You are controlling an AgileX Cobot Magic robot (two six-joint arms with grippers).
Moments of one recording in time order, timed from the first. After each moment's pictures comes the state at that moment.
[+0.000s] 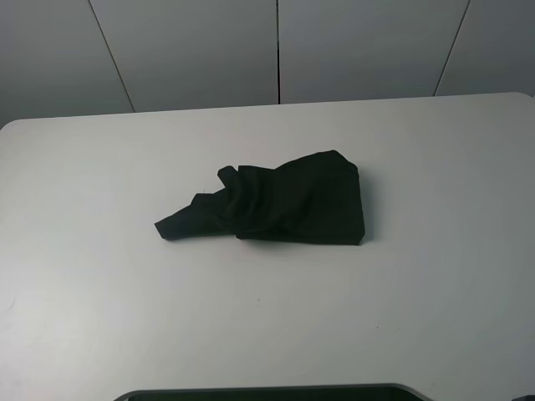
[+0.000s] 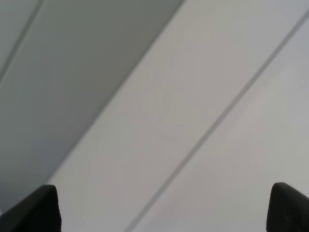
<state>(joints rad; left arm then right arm) -0.46 0.39 -0.99 0.50 1.12 -0.24 0.48 0.01 -1.20 -0.91 1.23 -0.30</state>
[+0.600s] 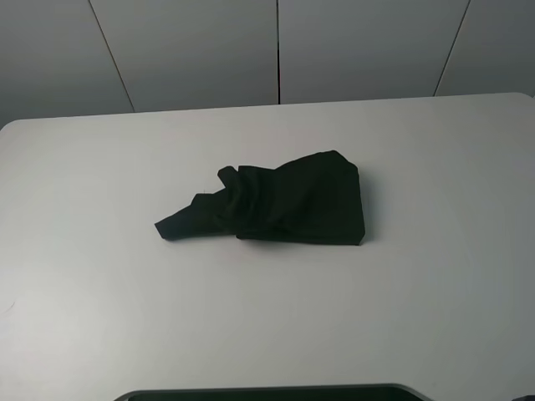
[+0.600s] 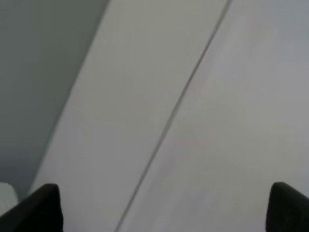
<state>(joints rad) -0.46 0.16 -0.99 0.32 1.22 -0.22 -0.05 0.00 -1.20 -0.52 1.23 -0.27</state>
